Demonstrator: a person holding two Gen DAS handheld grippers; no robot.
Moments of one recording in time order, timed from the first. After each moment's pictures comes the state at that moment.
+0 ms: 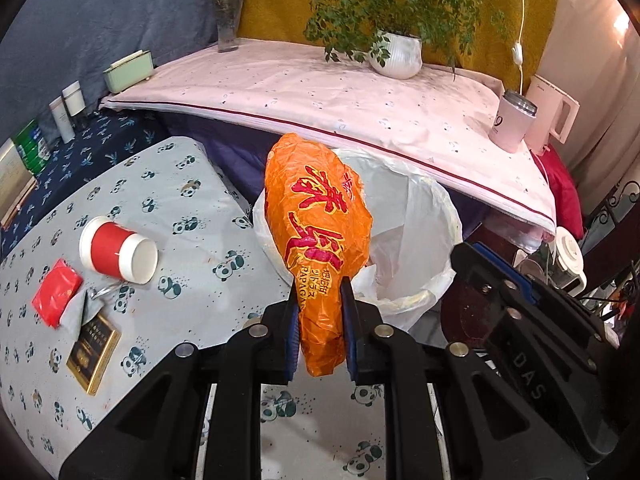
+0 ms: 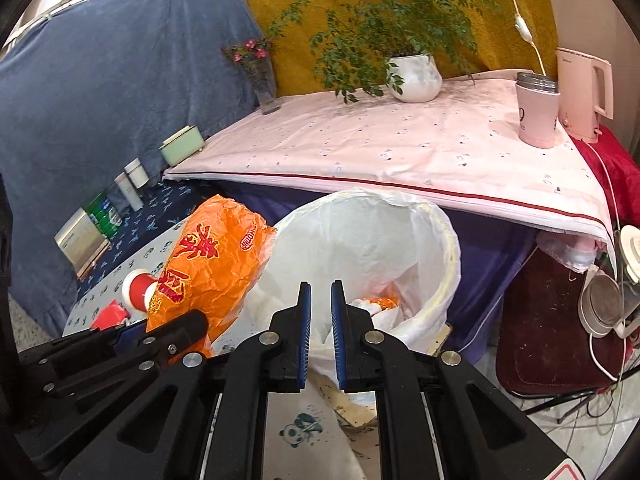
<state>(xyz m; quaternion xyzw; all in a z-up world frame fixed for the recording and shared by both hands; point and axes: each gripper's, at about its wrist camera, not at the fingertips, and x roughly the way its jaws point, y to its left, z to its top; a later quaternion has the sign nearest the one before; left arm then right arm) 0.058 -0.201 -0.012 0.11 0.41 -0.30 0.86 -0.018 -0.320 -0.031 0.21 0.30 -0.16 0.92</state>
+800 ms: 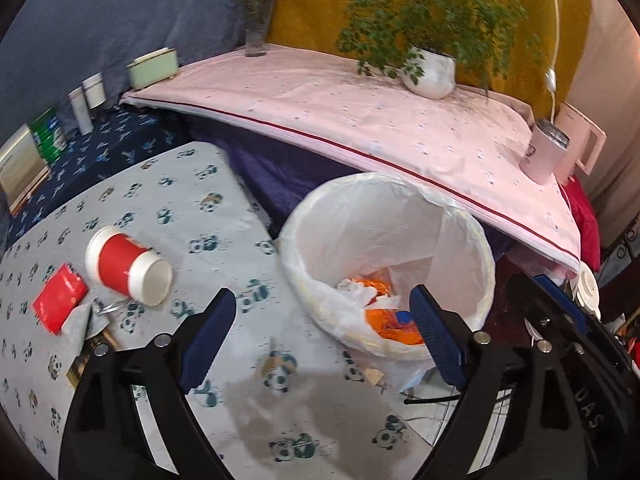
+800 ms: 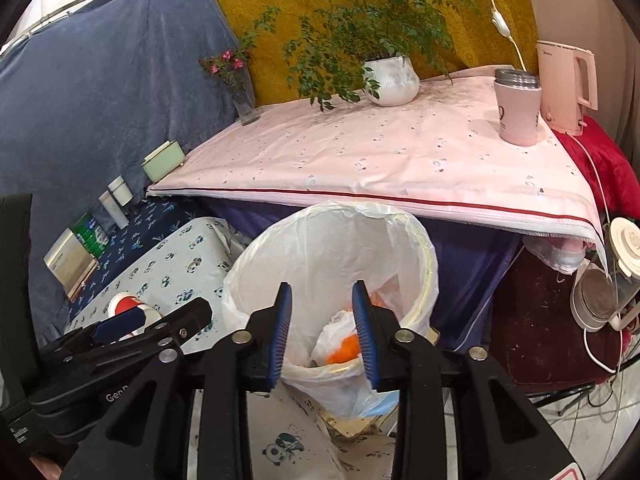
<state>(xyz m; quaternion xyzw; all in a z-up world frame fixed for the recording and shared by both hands) 0.093 -0.190 -0.013 0.07 0.40 -0.25 0.88 -0.010 -0.332 -0.022 0.22 0.28 -0.18 0.92</state>
